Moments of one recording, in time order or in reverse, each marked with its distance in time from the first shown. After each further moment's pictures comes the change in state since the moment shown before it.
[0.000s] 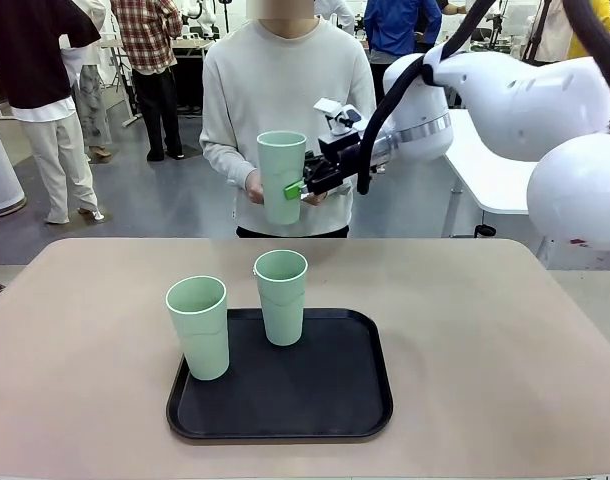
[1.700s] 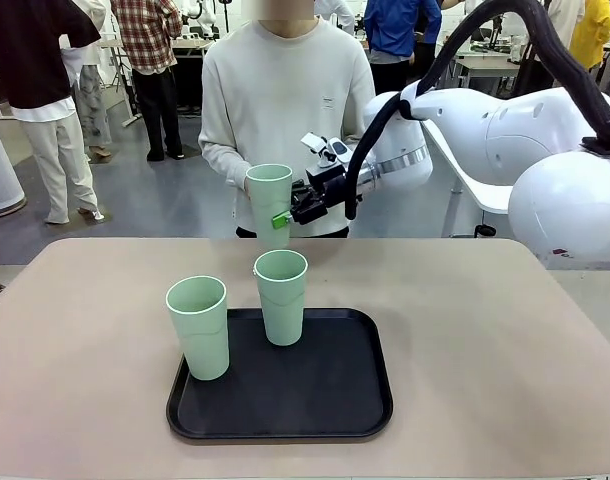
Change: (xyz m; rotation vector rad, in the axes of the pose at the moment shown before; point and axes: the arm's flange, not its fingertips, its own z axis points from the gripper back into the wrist) left arm 0.000 0.000 0.000 0.000 0.000 0.000; right arm -0.054 -0.019 -0.024 -0.093 0.017 0.003
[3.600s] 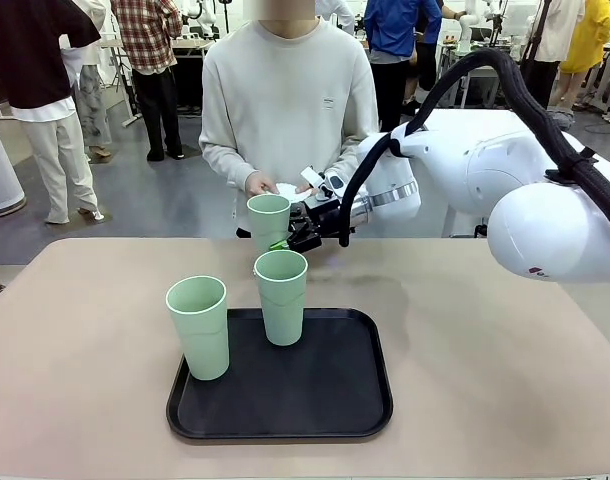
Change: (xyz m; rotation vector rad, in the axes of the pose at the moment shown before) left arm 0.000 0.000 0.000 0.000 0.000 0.000; right arm -0.069 -0.016 -0.026 -0.005 -0.053 0.007
